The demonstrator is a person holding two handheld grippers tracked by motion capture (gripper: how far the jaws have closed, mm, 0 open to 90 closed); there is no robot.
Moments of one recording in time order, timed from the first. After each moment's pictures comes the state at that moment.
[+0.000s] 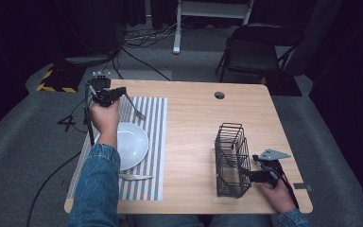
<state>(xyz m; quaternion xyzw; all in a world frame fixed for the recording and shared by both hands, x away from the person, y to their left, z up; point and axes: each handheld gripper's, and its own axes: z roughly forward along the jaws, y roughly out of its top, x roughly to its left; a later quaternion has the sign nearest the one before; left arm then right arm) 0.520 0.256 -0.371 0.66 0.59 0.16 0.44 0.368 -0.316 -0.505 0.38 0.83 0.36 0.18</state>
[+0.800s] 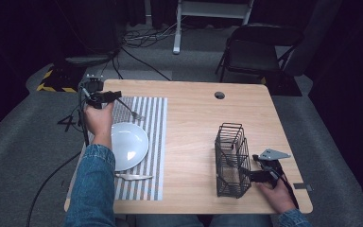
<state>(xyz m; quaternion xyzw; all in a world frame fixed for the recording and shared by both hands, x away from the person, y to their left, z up) 0.527 0.284 -0.391 0.65 0.63 0.15 0.40 0.368 -0.315 -0.505 0.38 0.83 0.36 0.18</state>
